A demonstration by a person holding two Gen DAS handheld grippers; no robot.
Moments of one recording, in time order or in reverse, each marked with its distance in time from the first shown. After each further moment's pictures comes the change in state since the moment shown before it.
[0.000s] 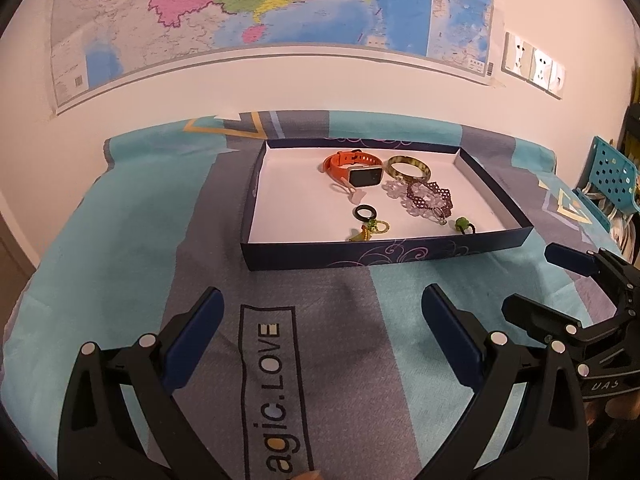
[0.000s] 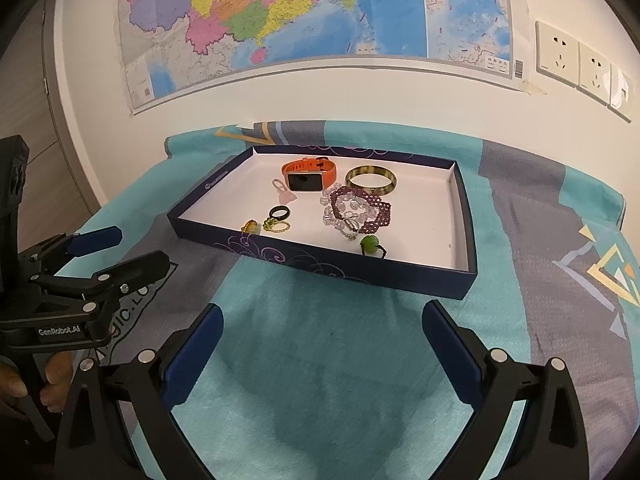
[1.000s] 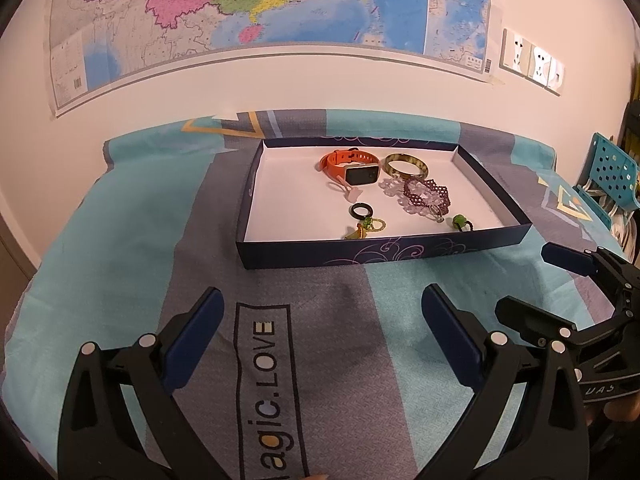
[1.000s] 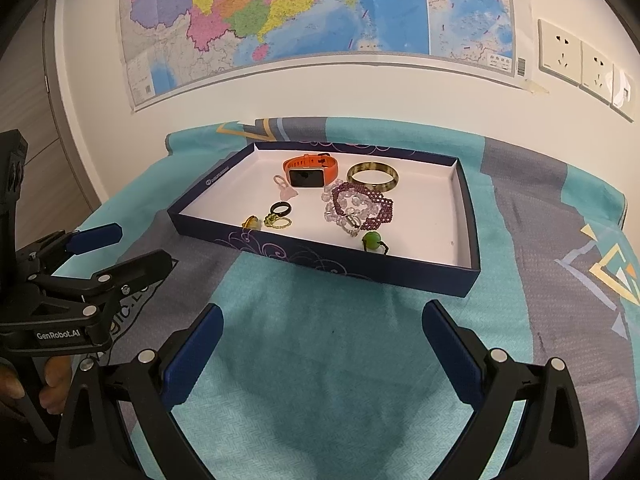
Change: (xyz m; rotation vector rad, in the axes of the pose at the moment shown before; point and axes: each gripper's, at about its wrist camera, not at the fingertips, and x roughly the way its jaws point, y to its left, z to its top) left arm -0.001 -0.003 0.000 0.014 0.003 0.007; right arm 0.004 0.002 -0.001 -0.004 0.012 0.004
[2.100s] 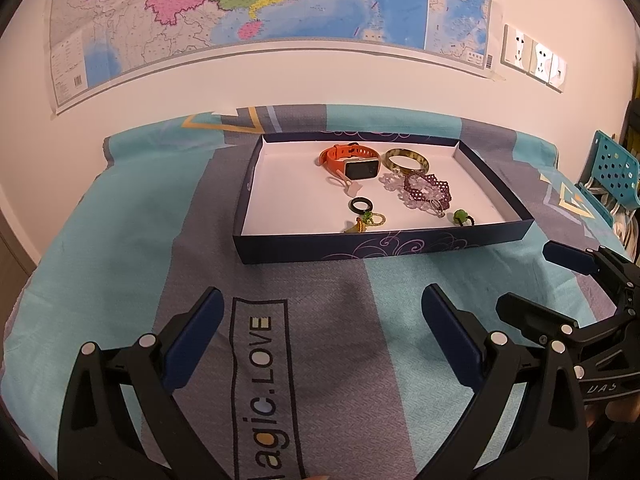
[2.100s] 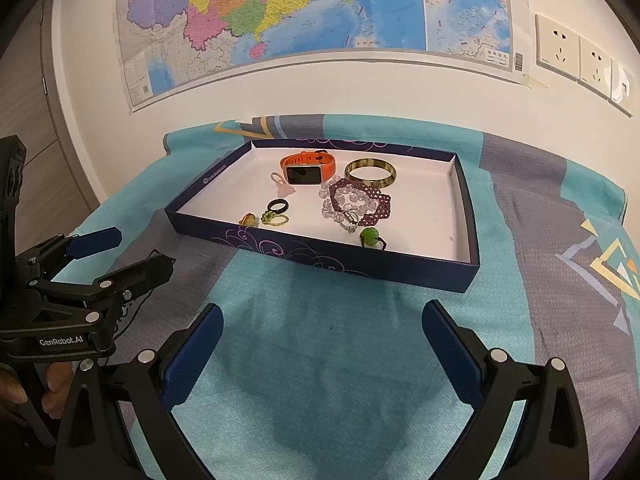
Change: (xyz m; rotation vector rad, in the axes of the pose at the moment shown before) left arm 0.003 -0.004 -0.004 0.003 0.005 0.007; right arm 0.001 -0.003 -0.001 0.010 0.005 -0.002
